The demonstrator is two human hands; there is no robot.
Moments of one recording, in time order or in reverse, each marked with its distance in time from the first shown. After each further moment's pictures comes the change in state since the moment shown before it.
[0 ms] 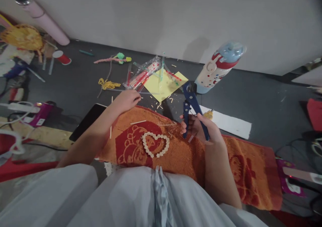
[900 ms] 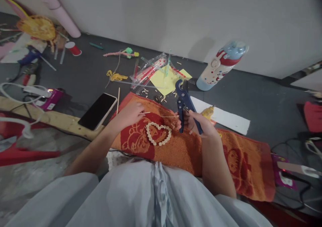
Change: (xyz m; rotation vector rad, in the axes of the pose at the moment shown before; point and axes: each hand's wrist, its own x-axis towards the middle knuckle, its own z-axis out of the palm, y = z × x) left_hand -0.082 0.060 0.019 -0.092 -0.014 0.031; right_hand -0.001 0.013 0.020 -0.039 -0.071 -0.015
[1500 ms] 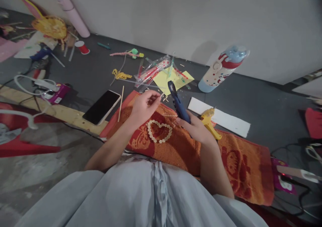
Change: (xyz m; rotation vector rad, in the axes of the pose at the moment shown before) left_hand 0.016 0.072 -0.025 -0.840 0.644 -0.225; right_hand -0.014 -0.002 0.026 -0.921 0.238 -0.184
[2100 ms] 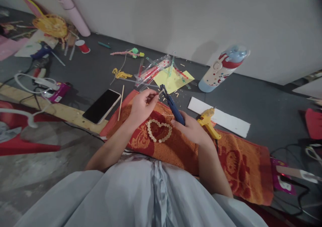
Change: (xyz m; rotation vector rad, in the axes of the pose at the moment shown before) left_hand 0.001 0.000 0.000 0.000 0.060 -0.043; right_hand -0.004 -0.018 0.007 -0.188 -0.030 -0.027
